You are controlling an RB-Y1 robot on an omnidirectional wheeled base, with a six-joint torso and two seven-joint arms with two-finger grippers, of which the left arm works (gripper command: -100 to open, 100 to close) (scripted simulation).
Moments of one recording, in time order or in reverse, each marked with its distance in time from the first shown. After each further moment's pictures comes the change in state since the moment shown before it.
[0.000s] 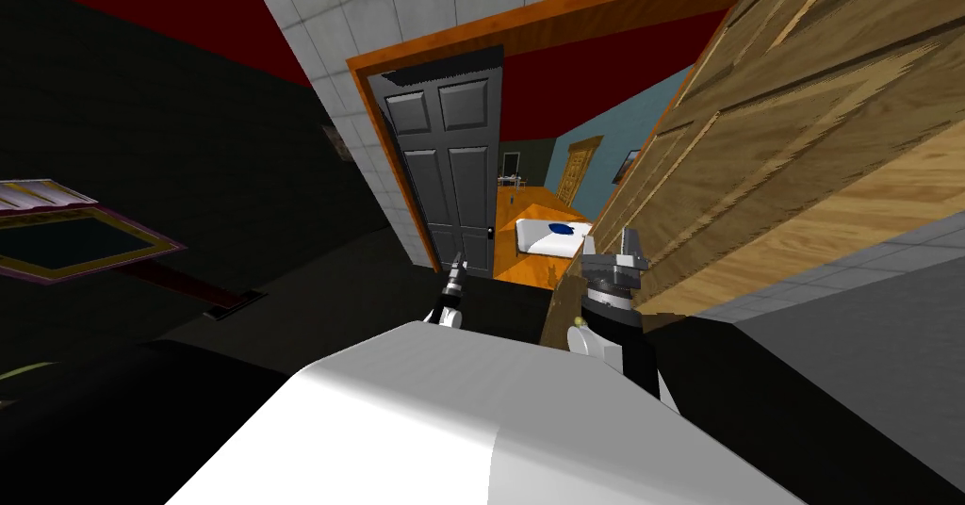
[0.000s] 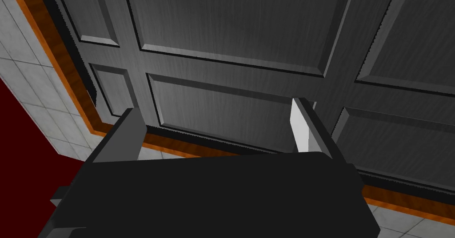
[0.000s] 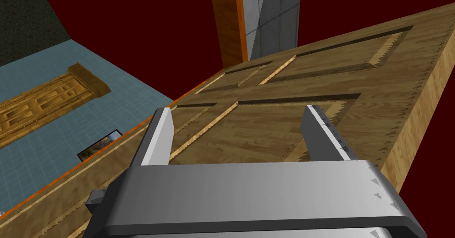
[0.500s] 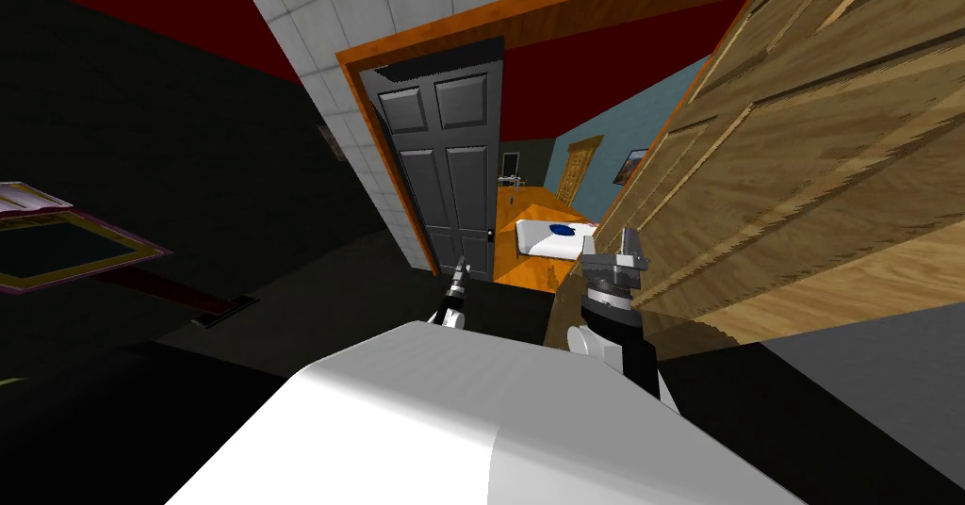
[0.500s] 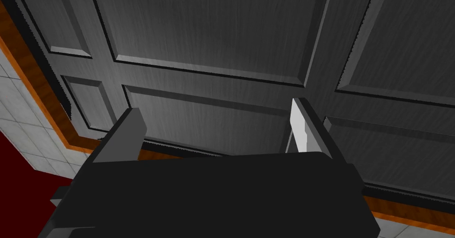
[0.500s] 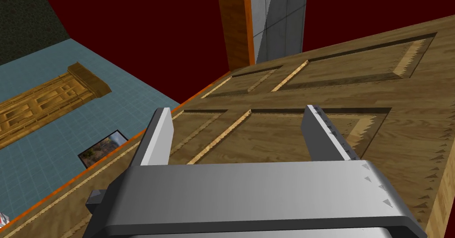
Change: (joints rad) arm -0.052 0.001 -0.040 0.127 0.049 -0.038 -0.022
